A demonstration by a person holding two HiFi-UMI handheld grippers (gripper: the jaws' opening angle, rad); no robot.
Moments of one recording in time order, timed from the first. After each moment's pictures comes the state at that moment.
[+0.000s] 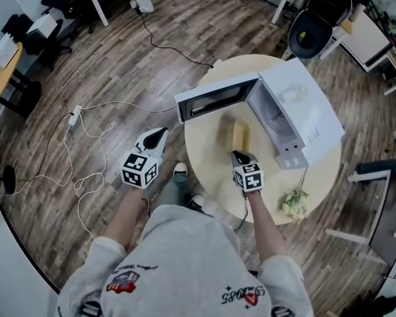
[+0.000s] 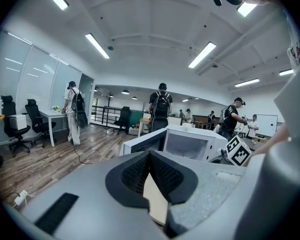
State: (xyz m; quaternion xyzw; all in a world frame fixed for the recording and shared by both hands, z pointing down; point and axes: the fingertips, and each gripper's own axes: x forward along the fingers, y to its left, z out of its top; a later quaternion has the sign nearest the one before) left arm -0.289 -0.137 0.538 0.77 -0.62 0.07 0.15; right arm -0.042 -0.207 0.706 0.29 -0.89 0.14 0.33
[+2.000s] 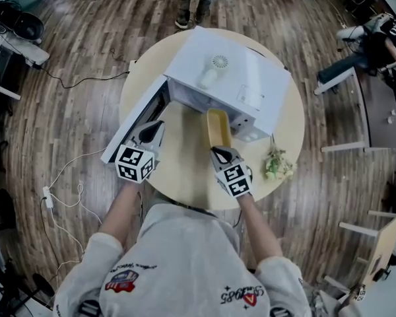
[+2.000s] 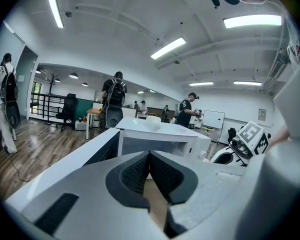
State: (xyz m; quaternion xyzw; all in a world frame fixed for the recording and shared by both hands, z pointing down) left arm -0.088 -0.378 0.569 0.92 -0.36 0.10 0.14; right arm 0.064 -0.278 0.657 0.45 -0.82 0.16 0.31
